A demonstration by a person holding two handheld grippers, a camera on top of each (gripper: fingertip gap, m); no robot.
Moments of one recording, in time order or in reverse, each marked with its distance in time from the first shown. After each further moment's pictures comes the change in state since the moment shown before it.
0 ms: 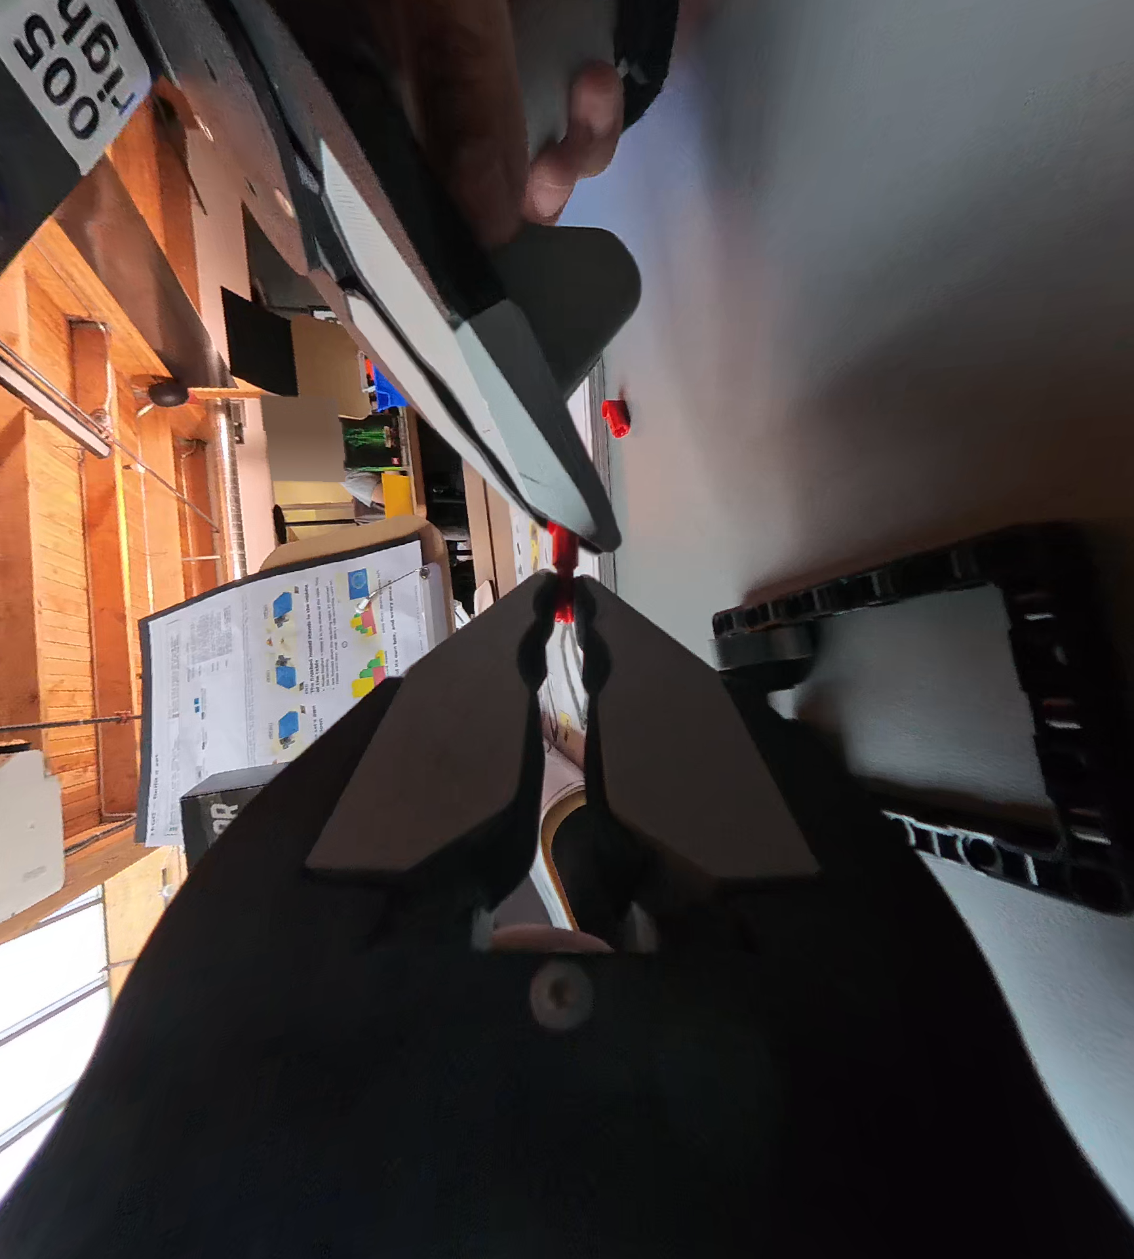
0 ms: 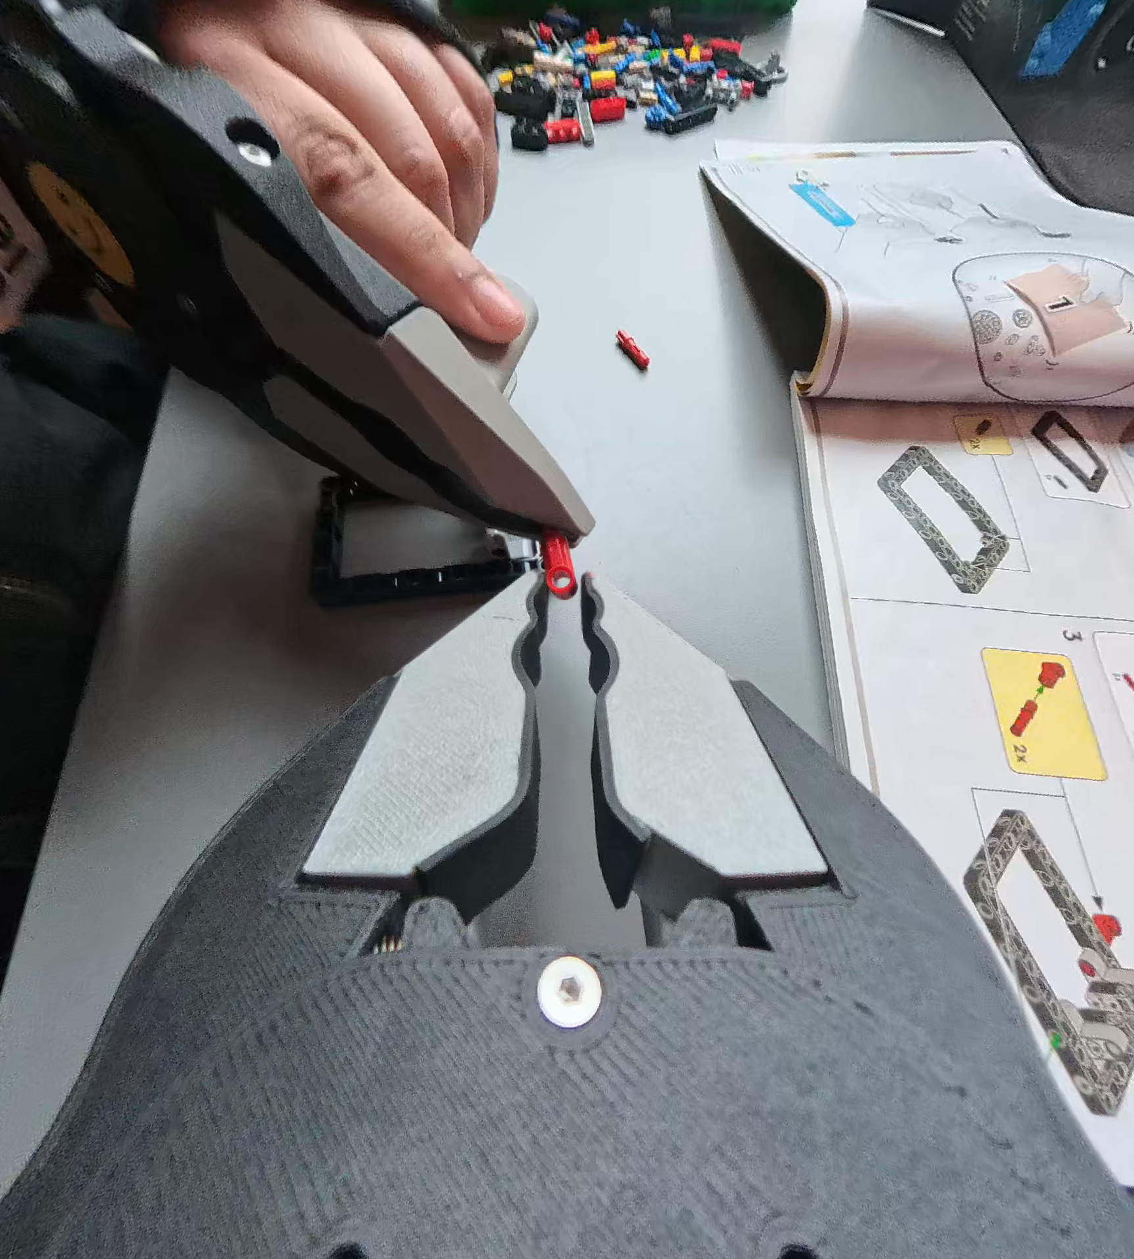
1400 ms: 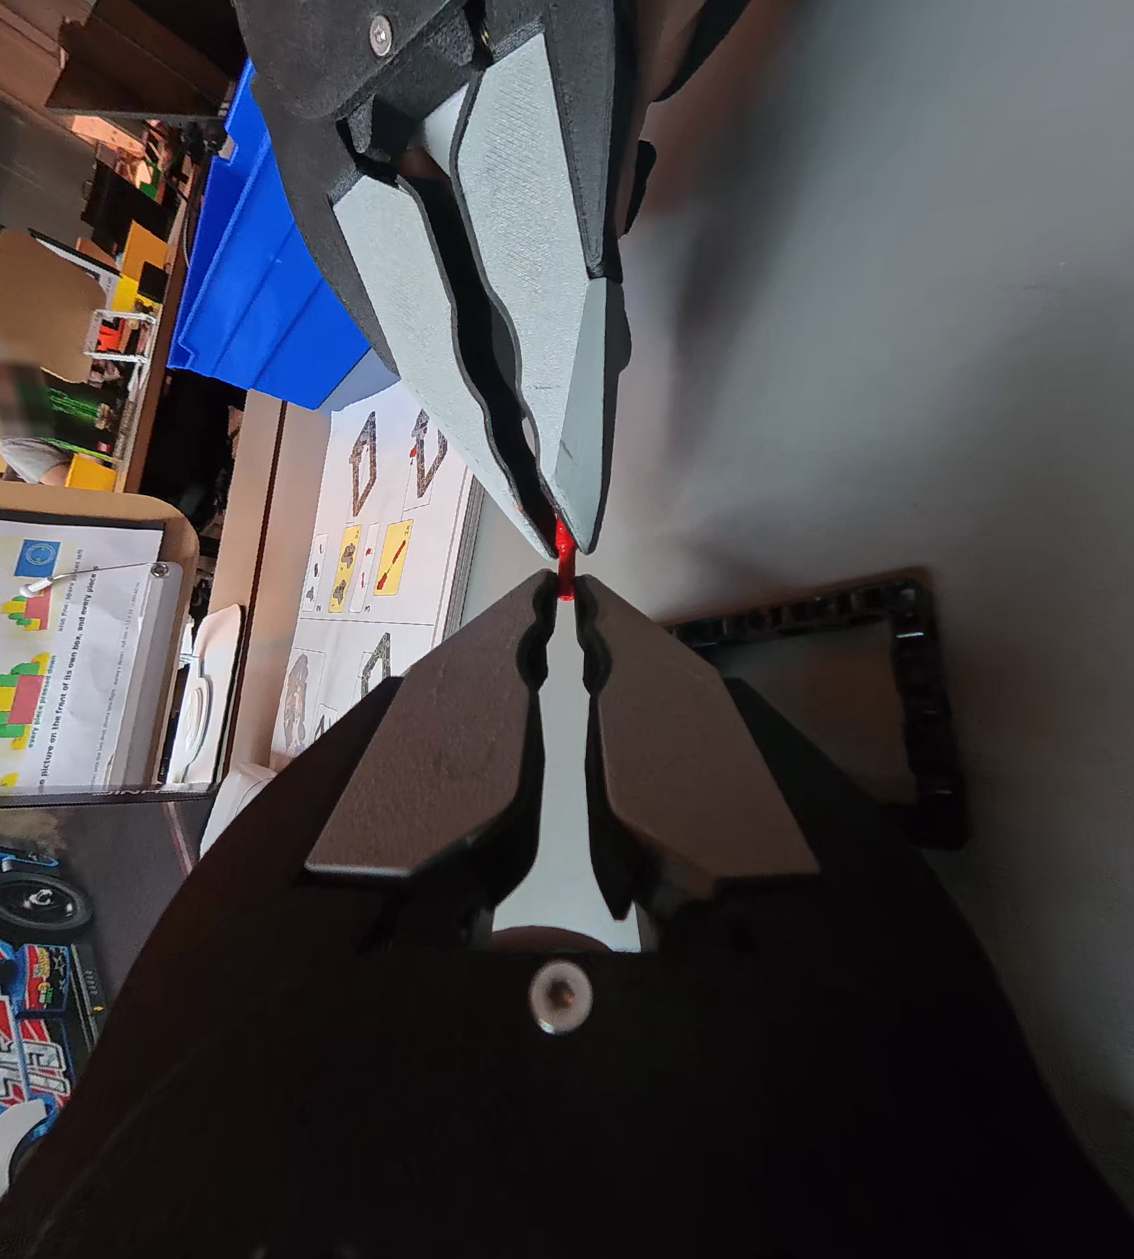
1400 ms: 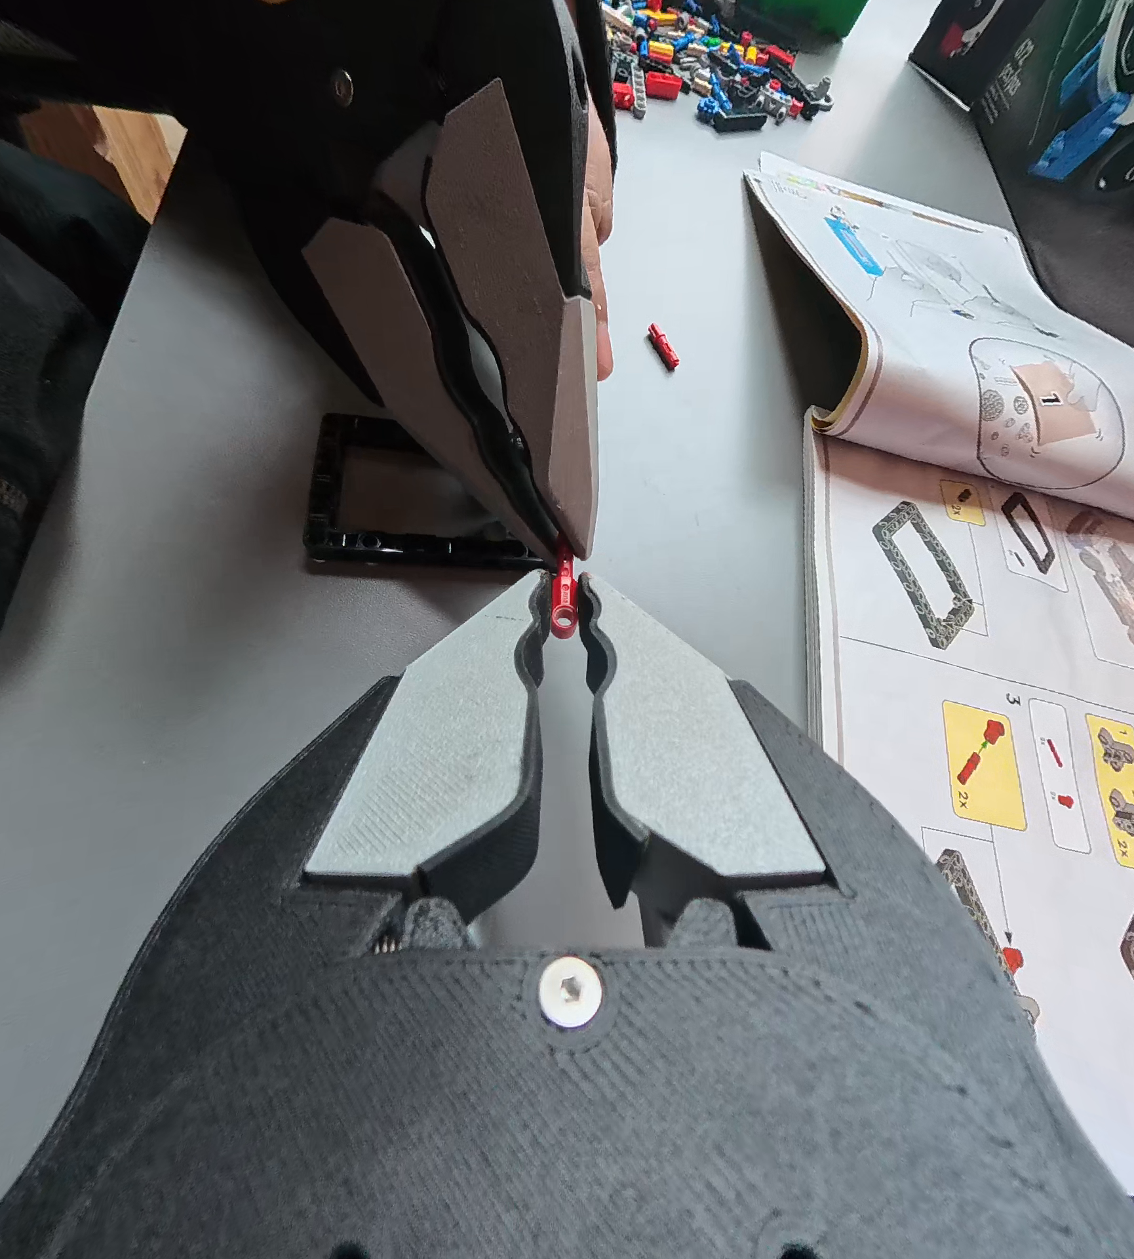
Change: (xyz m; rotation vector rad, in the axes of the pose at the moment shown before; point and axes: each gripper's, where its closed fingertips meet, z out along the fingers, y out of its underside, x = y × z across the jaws) left arm 0.020 -0.004 -0.007 0.190 0.298 -0.459; right arm -0.009 0.005 0.003 -0.041 0.035 -0.209
